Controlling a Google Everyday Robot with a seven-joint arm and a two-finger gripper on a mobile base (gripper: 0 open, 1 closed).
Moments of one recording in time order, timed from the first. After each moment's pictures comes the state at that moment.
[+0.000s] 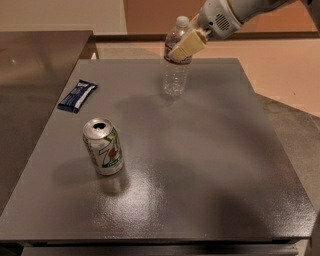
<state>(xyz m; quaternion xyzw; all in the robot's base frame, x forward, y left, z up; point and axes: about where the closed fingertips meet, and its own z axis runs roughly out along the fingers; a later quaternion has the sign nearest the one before) 0.647 -0.060 0.979 -0.56 0.73 0.19 0.35</state>
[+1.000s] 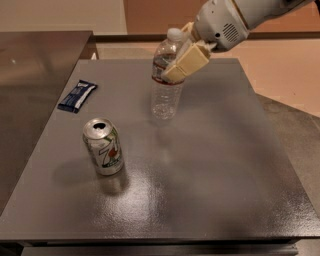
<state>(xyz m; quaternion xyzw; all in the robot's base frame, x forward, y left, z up) 0.541 -0.032 0.994 -0.65 0.64 0.25 0.33</state>
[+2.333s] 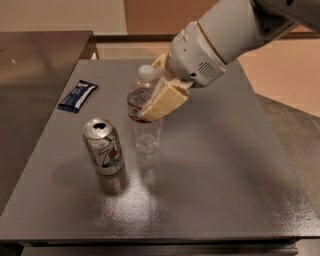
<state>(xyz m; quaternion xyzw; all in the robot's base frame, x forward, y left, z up) 0.461 0.016 0.966 -0.69 0.61 0.25 0.30</state>
